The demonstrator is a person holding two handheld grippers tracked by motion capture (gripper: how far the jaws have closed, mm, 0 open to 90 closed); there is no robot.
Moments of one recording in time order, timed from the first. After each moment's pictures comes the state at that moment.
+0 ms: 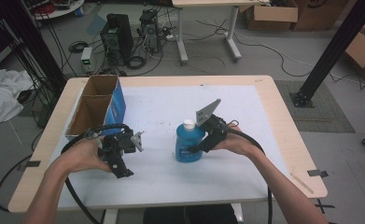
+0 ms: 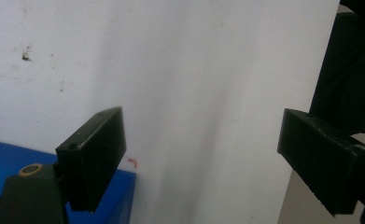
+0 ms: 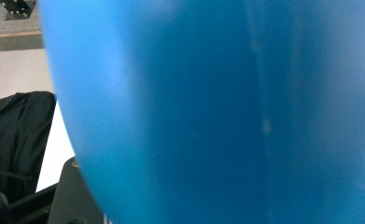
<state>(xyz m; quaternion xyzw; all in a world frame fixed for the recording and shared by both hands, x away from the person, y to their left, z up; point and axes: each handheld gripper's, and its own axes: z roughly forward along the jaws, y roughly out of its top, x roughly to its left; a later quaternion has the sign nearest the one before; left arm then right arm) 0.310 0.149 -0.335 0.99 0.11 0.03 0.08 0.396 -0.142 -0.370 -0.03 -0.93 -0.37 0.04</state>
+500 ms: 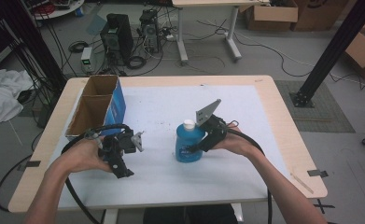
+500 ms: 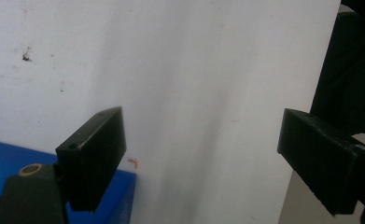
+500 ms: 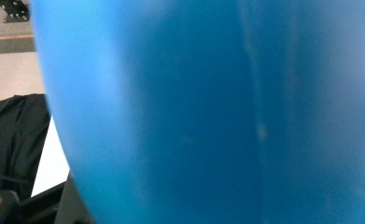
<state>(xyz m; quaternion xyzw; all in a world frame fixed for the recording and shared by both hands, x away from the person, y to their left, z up) 0.309 0.148 -0.334 0.99 0.11 0.03 0.08 0.396 -0.141 -0.371 -0.02 -0.92 -0.38 0.04</state>
